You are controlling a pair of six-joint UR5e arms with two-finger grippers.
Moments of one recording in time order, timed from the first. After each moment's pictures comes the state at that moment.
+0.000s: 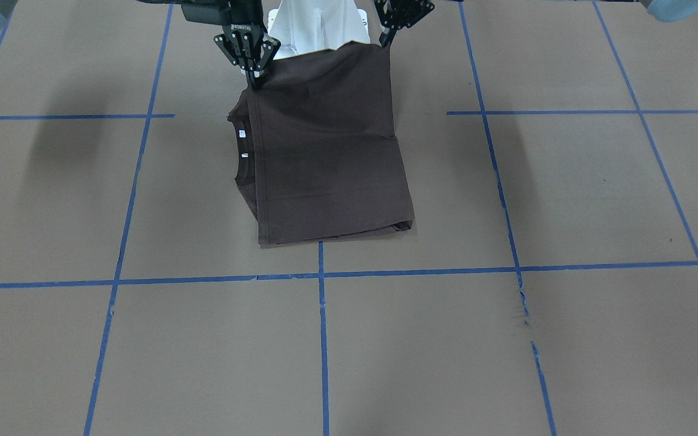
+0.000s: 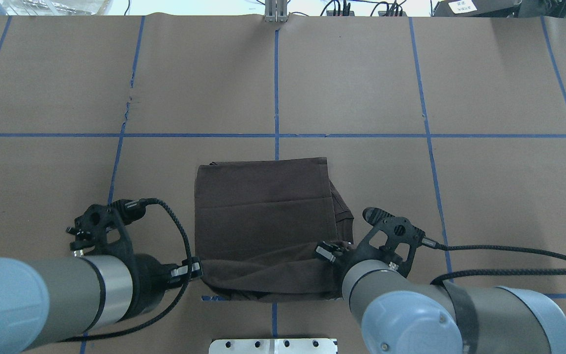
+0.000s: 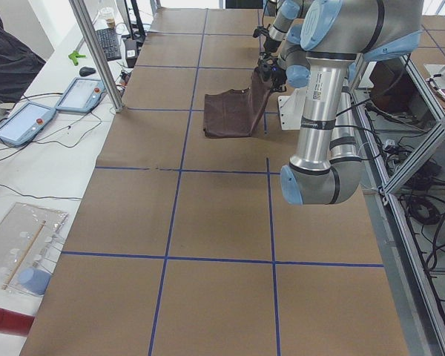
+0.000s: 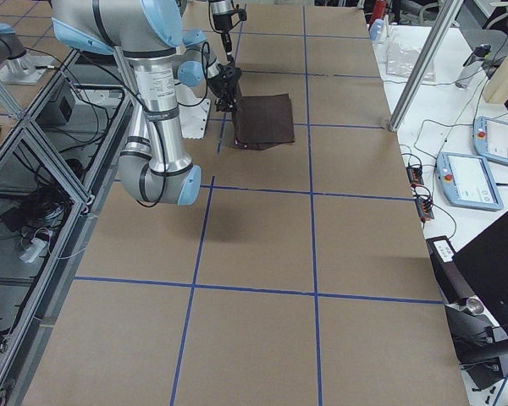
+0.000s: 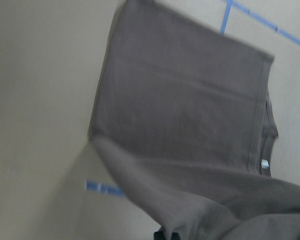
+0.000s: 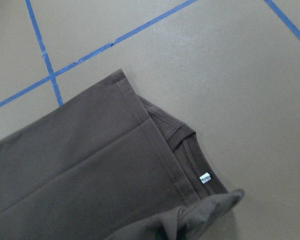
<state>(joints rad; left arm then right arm) -0.23 -1.92 -2.38 -1.49 -1.56 -1.72 0.14 -1.13 2.25 -1.87 1.26 1.95</state>
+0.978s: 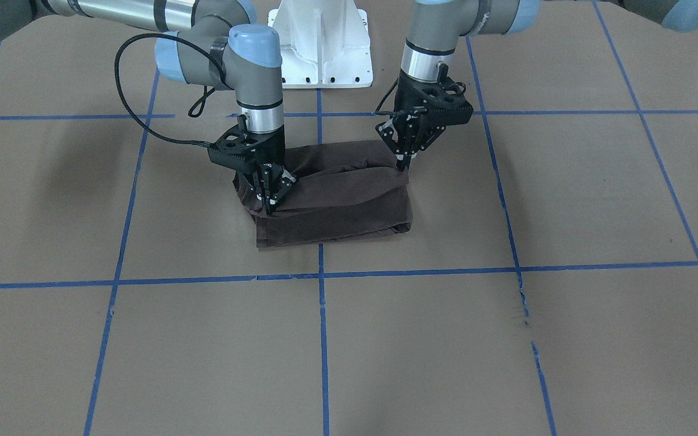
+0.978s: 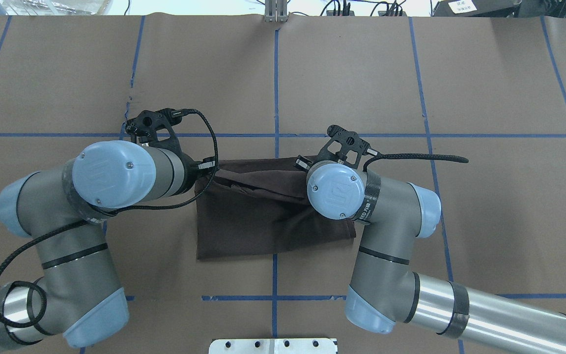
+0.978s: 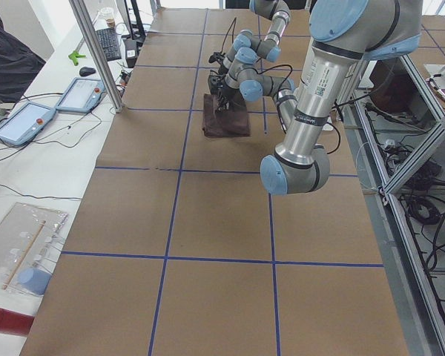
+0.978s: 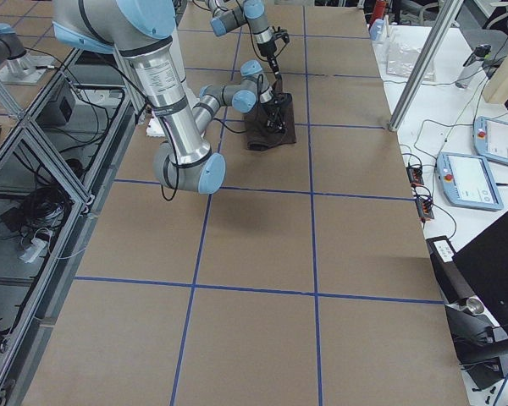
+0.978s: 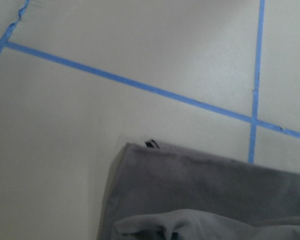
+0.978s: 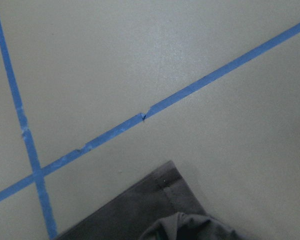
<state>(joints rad) -0.49 -2.05 -1.91 -1.70 -1.56 -1.51 0.41 -0.97 1.65 -1.43 1.38 1.81</state>
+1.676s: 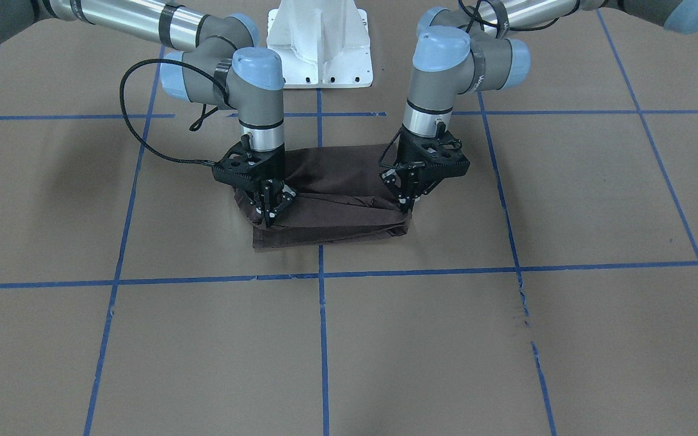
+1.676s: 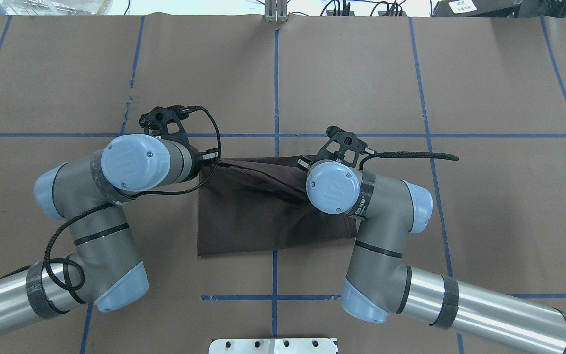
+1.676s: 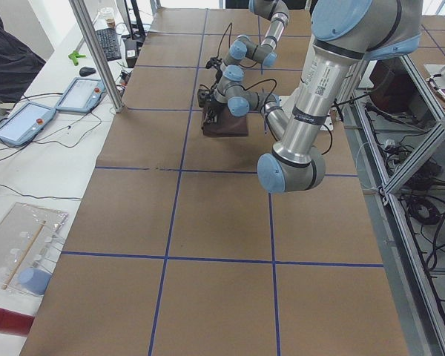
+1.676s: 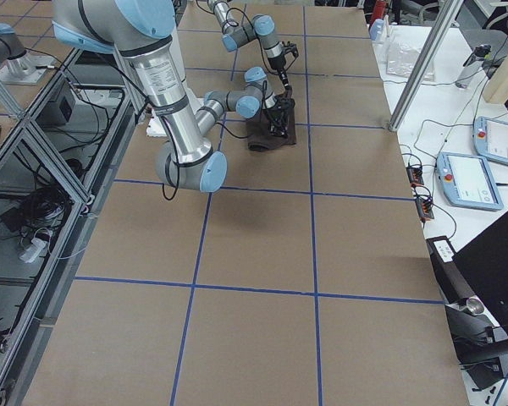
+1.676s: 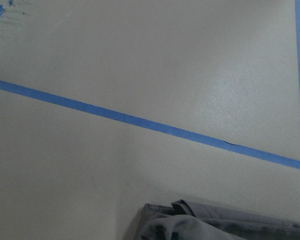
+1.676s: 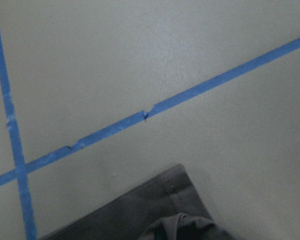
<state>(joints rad) -0.52 -2.07 -1.74 -1.85 -1.56 -1.41 0.42 -0.95 1.59 -1.40 1.39 1.69</state>
